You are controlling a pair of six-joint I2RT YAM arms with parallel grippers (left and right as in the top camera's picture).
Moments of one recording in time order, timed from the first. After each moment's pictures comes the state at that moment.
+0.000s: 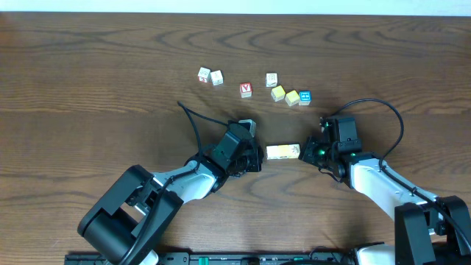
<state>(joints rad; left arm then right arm) -0.69 1.75 0.68 0.26 0.25 -0.75 0.20 1.53 0.59 -0.13 -0.26 0.59</state>
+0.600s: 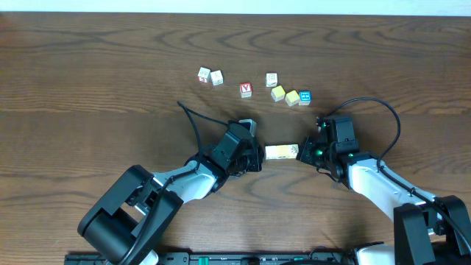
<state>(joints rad) -0.69 1.75 0.68 0.26 0.25 -0.75 0.22 1.53 0.59 -0.12 -0.26 0.58</state>
